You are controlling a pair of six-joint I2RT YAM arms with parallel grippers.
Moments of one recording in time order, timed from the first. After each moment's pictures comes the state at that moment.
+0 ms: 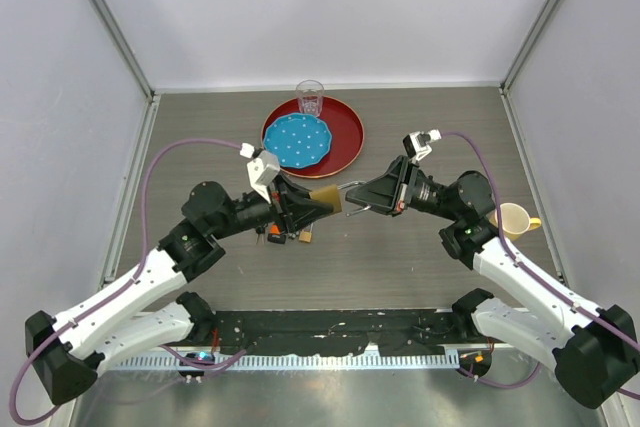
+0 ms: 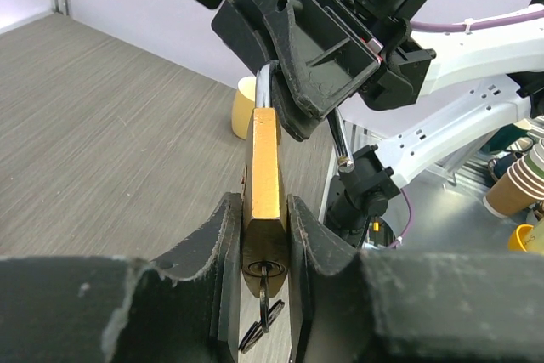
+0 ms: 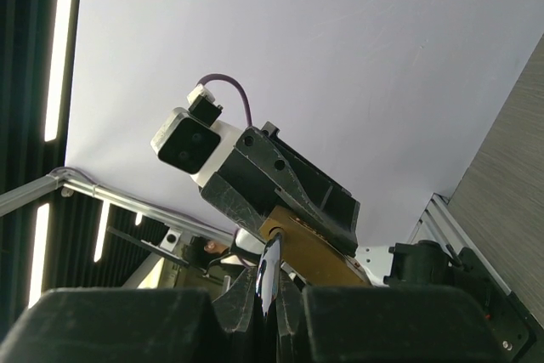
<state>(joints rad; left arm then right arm) -0.81 0.85 0.73 0.25 0.47 -0.36 0.54 0.93 0.59 0.69 -0.77 1.52</state>
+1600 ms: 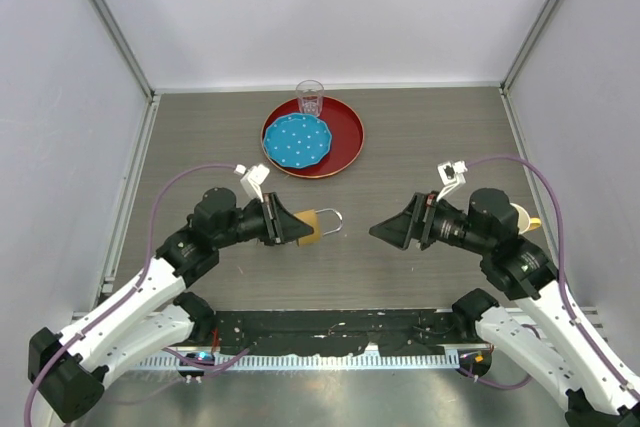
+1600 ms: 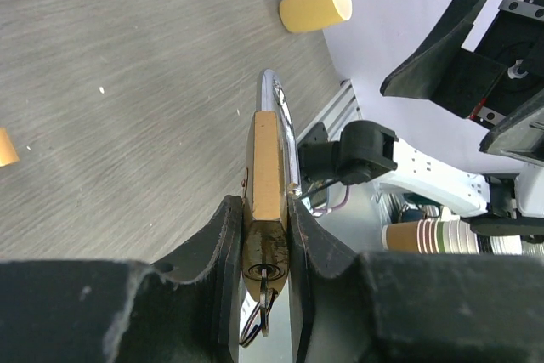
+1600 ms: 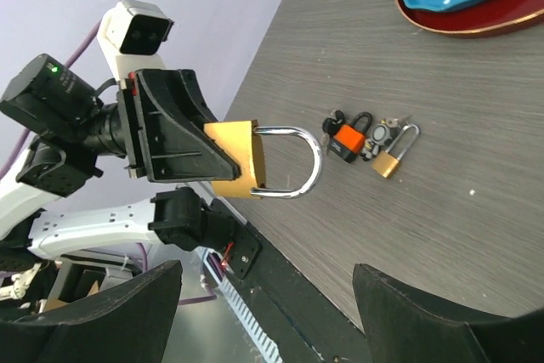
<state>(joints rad) -0.66 0.79 0.59 -0.10 0.42 -0.87 0.54 0.59 0.75 -0.44 -0.50 0.72</state>
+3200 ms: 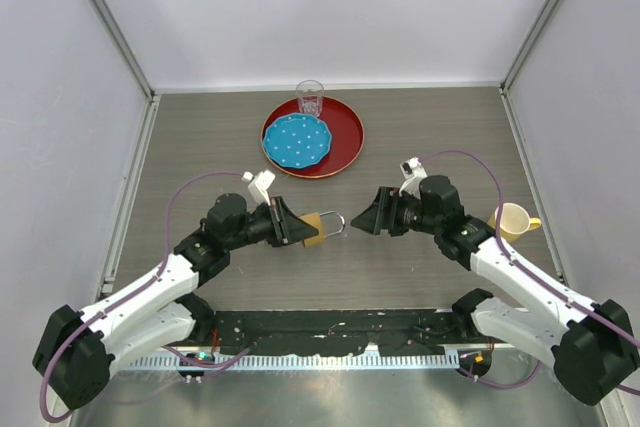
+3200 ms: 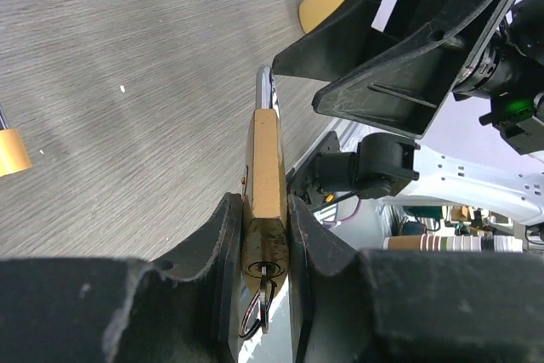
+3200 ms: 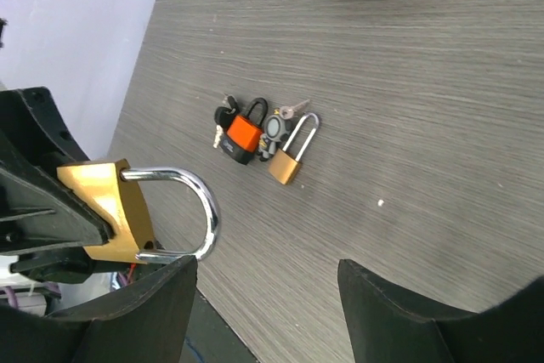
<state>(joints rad) -0.66 0.89 0.46 0.13 0.41 -0.92 0.54 0.93 0.55 -0.13 -0.41 0.63</state>
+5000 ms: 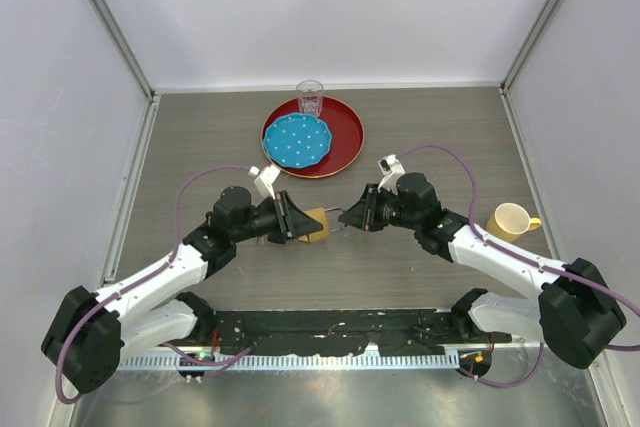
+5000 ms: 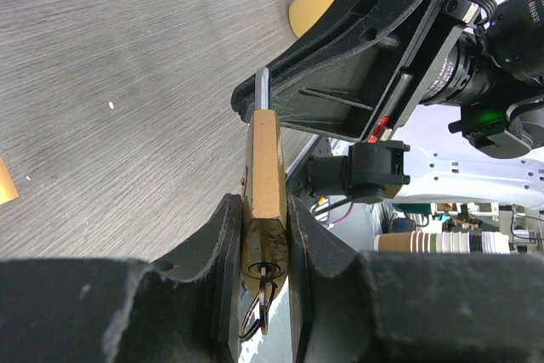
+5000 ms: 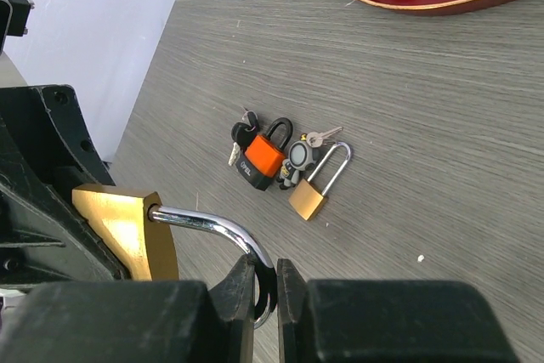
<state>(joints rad) -0.64 1.01 0.47 0.25 0.48 -0.94 0.65 1.15 0.57 0.15 -0.37 0.67</state>
